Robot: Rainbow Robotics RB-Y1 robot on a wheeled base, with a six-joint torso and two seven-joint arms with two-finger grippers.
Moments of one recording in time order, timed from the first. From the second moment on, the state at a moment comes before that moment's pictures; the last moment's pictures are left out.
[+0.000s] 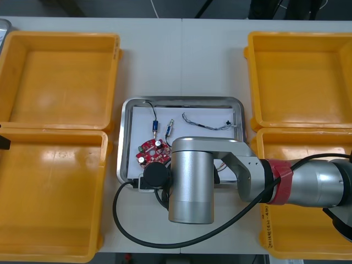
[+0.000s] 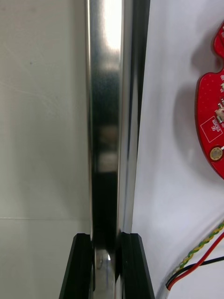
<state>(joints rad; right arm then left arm) -0.90 -0.44 1.23 -1.88 -0.53 1.57 1.60 -0.14 0.97 0.36 -2.22 1.08 1.91 -1.04</state>
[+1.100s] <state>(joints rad) -1.07 -0.48 1.23 -1.87 -0.53 1.57 1.60 -0.14 0.97 0.36 -2.22 1.08 1.91 -1.04</state>
